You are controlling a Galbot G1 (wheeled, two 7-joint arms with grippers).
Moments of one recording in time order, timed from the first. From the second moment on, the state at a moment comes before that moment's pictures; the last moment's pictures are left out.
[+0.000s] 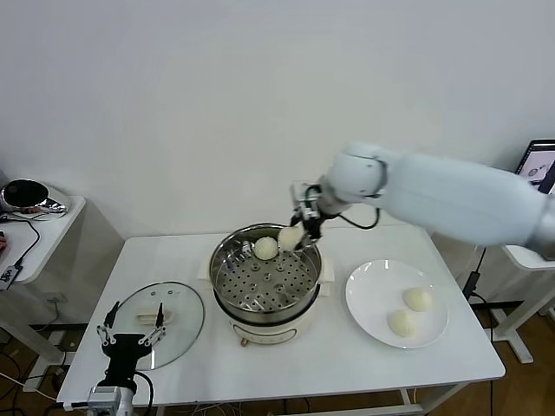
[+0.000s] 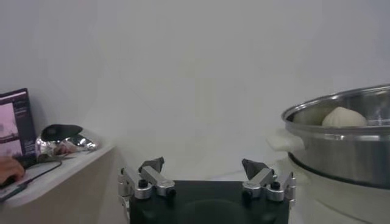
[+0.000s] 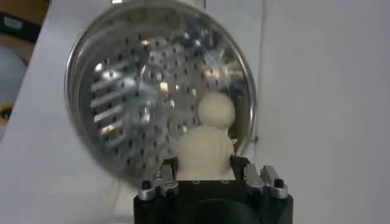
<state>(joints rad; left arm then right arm) 1.64 -1.29 -0.65 -2.04 -0.04 -0.04 -0.16 0.60 1.11 -1.27 1.44 0.52 -0.57 -0.80</state>
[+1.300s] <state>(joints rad) 1.63 -1.29 -0.65 -2.03 -0.05 -0.06 -0.15 0.54 1.35 -1.27 1.27 0.53 -0.67 -0.80</state>
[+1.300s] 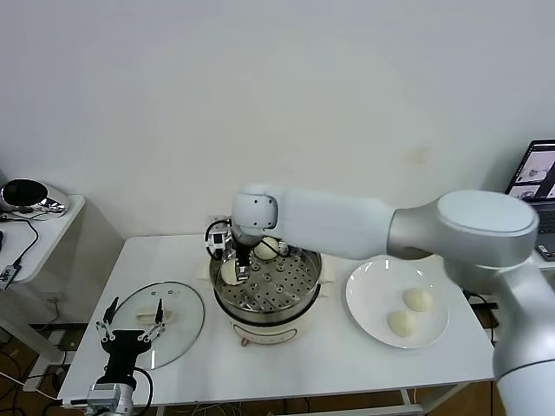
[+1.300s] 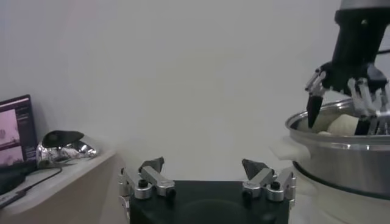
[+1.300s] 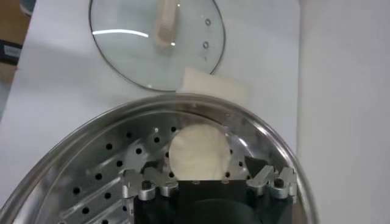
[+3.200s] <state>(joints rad) 1.64 -1.30 -0.65 -2.05 -0.01 -0.03 -0.15 -0.09 0.50 -0.83 1.51 -0.22 -0.19 -1.03</state>
